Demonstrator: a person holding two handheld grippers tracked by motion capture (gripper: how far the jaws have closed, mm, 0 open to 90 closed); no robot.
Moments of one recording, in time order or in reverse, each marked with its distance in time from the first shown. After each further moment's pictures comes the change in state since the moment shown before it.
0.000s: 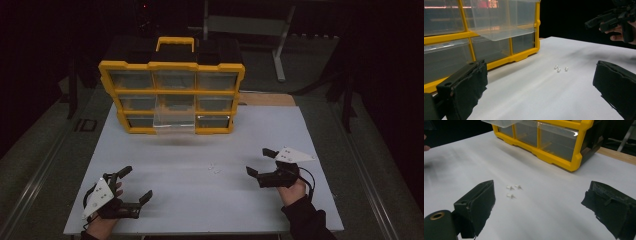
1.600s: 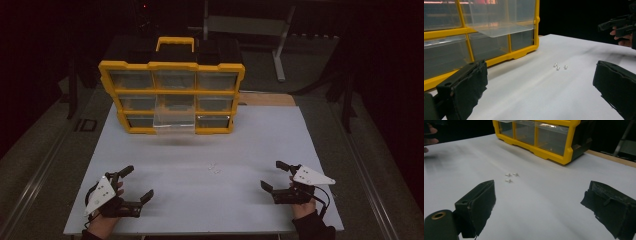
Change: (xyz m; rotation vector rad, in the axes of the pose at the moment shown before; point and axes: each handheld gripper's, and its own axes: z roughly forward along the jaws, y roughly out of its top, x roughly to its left) left arm 0.002 -0.001 0.004 0.021 -0.014 -0.015; right arm -0.003 -0.047 -0.037 -0.100 -0.017 -0.043
